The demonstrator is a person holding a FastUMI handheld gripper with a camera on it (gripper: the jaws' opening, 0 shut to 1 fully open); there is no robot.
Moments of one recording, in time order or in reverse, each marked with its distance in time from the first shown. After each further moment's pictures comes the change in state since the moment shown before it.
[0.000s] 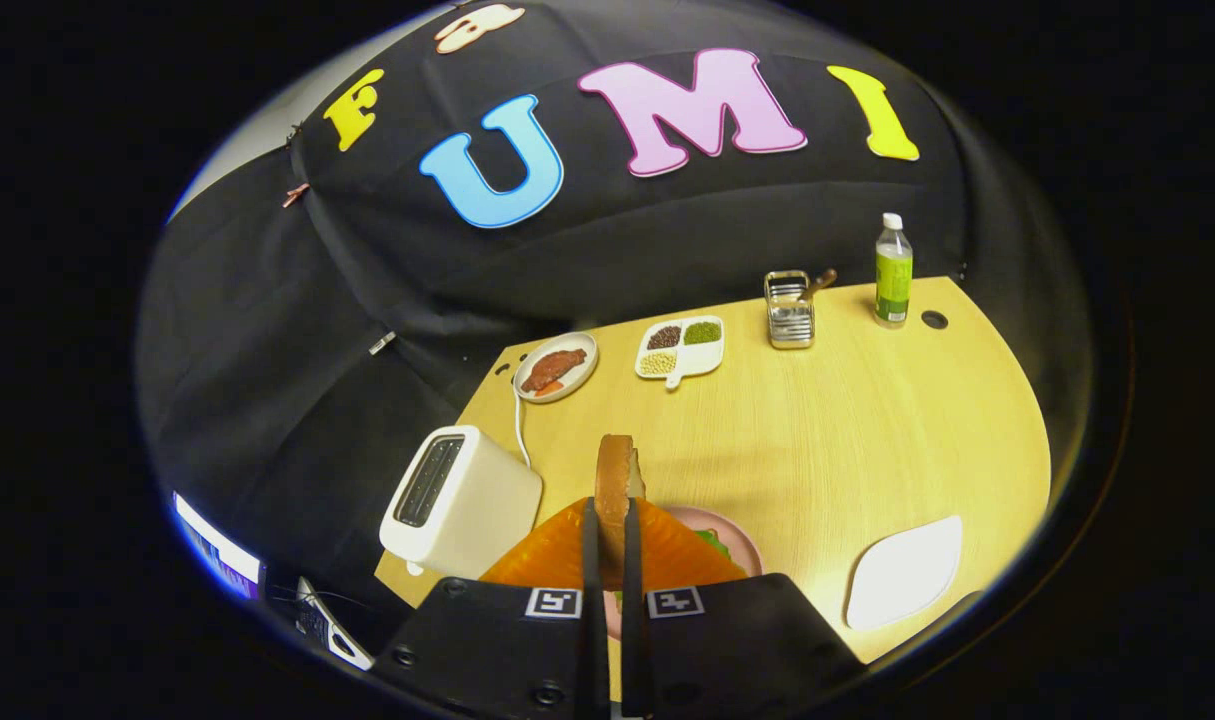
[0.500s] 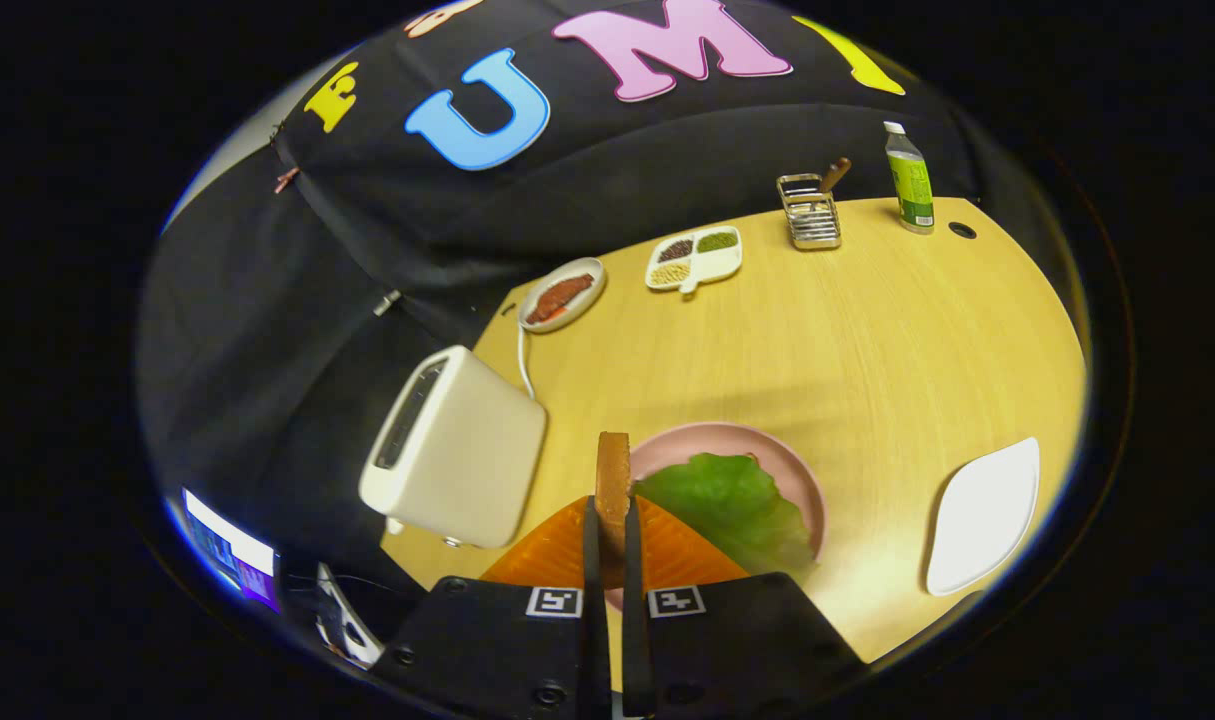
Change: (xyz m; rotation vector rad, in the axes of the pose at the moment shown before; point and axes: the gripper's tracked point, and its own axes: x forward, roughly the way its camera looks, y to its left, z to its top) arm 0.052 -0.030 -0.099 0.015 0.142 0.015
